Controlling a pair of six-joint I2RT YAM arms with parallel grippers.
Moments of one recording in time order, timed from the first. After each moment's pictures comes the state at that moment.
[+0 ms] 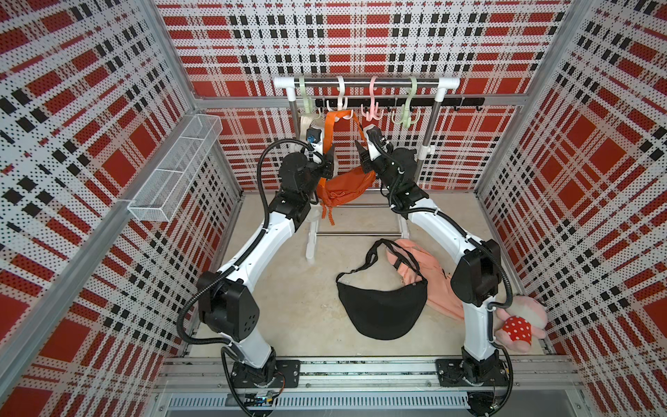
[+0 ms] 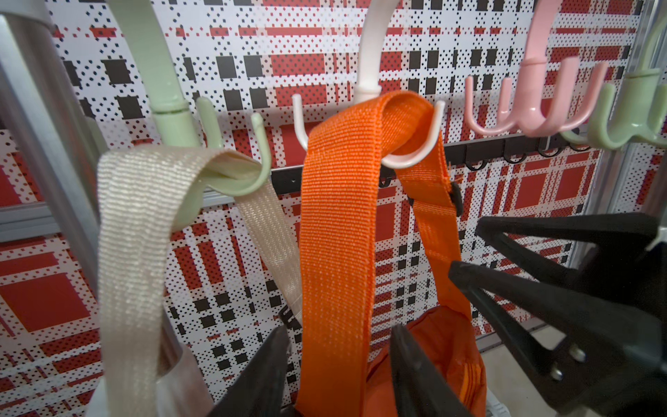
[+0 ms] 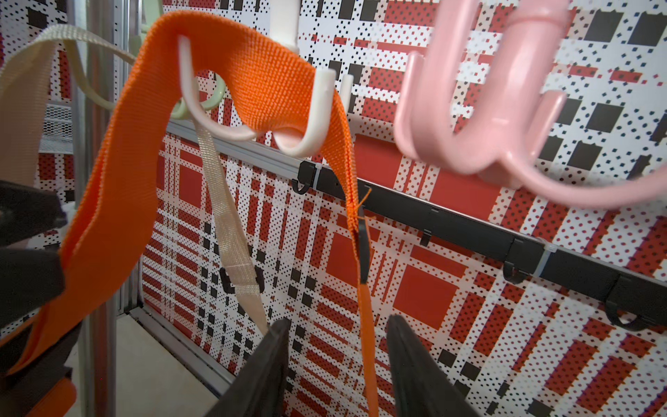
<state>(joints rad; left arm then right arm) -0.36 1.68 1.61 0.19 -0.06 0.10 0.53 2.07 2.01 0.32 0.02 -0.28</state>
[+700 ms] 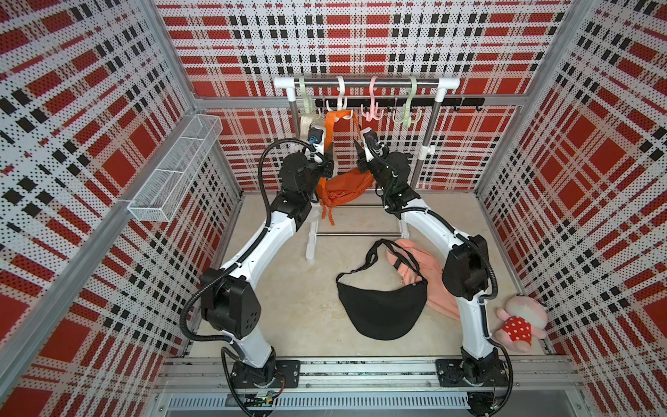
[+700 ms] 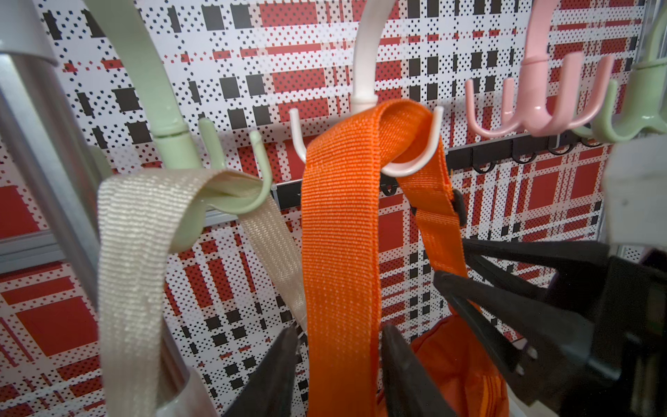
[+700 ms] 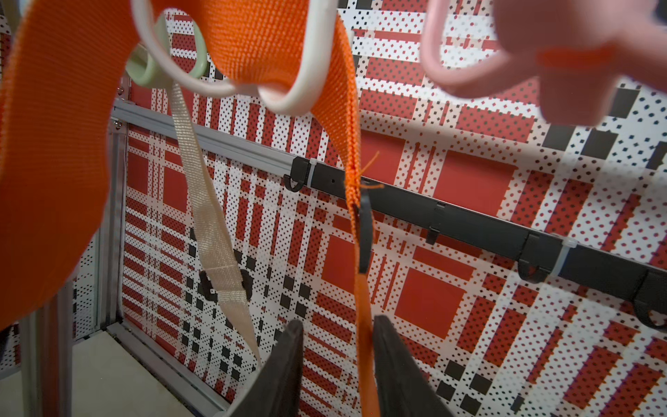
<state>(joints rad) -0.36 1.70 1.61 0.26 -0.07 0.16 0.51 2.17 2.06 0.41 0.03 -0.28</state>
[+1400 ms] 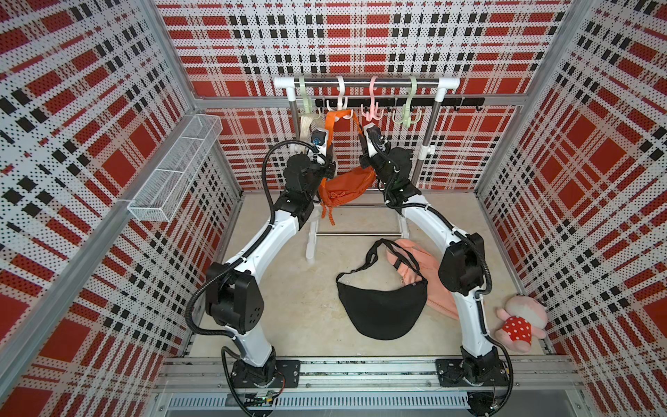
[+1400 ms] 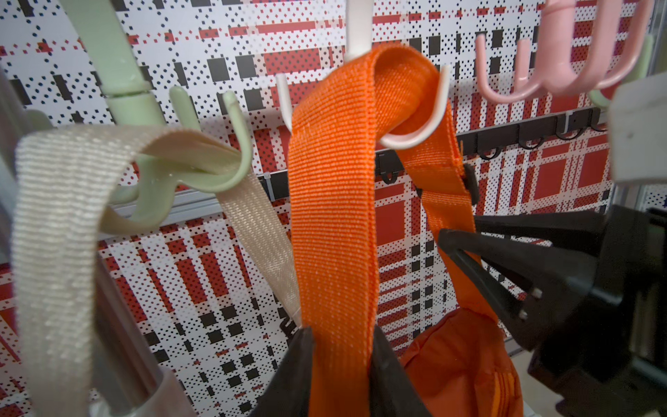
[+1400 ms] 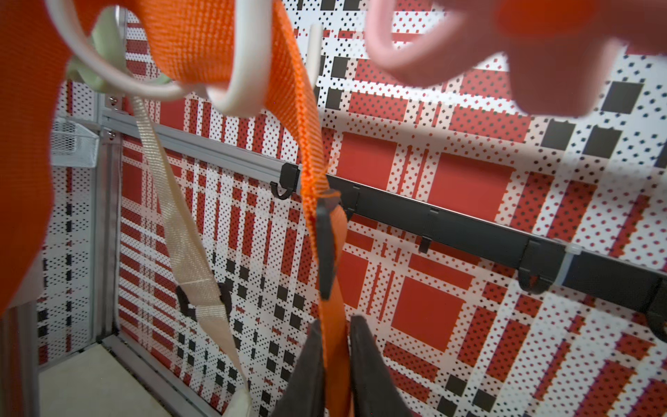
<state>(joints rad) -0.36 1.73 1.61 0.29 -0.07 0.16 0.49 2.23 2.16 0.38 -0.01 -0.25</state>
